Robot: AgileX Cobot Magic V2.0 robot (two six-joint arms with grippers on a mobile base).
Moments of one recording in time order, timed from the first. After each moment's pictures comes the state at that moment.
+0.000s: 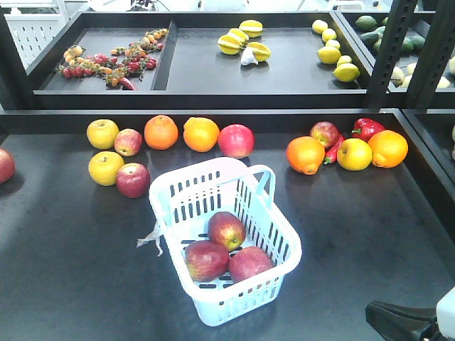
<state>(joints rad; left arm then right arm) 0.10 -0.01 0.02 -0.06 0.01 -0.03 0.34 0.54 -0.22 0.67 0.38 -0.65</state>
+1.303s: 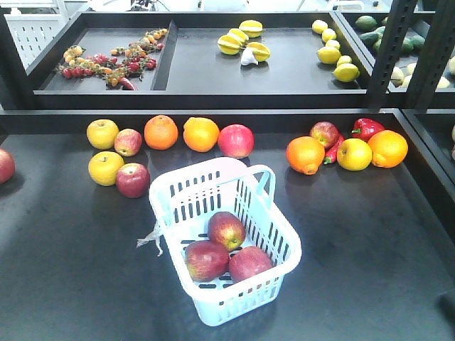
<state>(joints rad) 0.10 -0.01 0.02 -0.06 0.01 -0.03 0.14 0.14 -0.04 0.19 0.24 -0.19</state>
